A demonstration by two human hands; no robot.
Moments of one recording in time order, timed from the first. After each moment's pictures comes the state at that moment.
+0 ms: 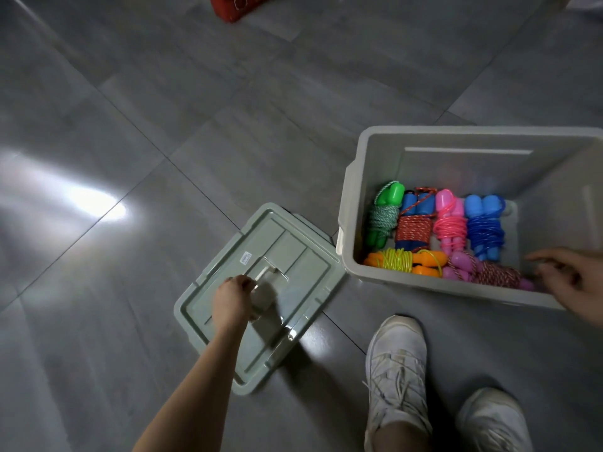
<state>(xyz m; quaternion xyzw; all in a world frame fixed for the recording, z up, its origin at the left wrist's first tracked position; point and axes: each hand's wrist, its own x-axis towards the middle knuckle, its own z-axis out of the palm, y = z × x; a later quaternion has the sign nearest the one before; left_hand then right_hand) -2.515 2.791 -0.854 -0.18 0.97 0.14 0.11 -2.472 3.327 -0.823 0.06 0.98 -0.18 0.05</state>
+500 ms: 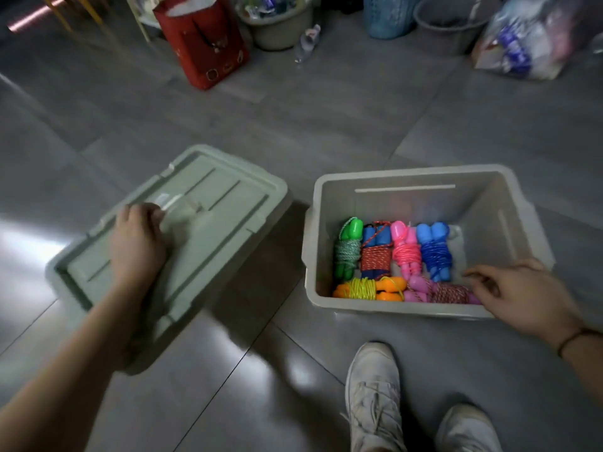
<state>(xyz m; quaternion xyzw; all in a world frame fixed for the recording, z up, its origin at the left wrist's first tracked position) -2.632 2.791 -0.657 -0.01 0.97 0.13 -0.20 -2.474 3.294 -0.733 0.04 0.99 -0.10 0.05</state>
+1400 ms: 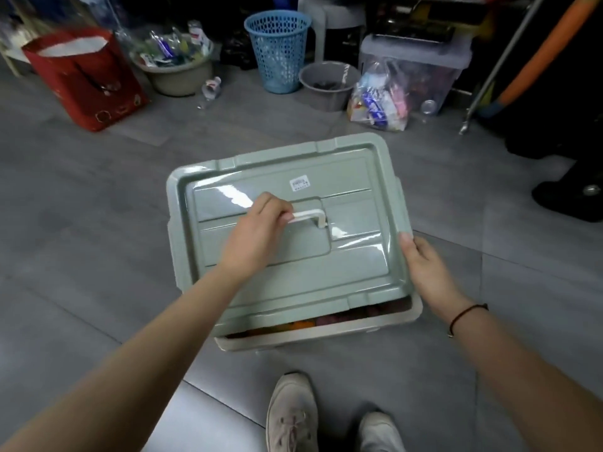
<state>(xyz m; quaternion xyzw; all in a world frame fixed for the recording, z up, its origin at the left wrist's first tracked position) -2.630 3.087 -0.659 0.36 0.86 0.36 -0.08 -2.482 3.322 -0.687 0.32 0.76 -0.56 -0.07</state>
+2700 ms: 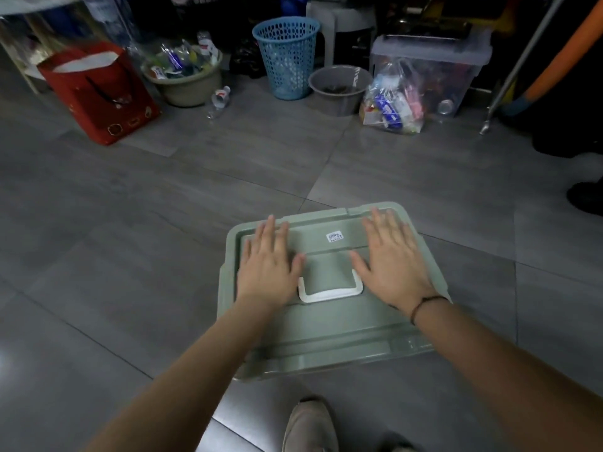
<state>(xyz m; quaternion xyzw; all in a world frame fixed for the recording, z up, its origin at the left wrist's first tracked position) -2.633 3.088 -0.726 0.22 0.97 0.11 0.01 -2.556 3.287 -0.721 0.12 0.99 -0.03 -0.03</state>
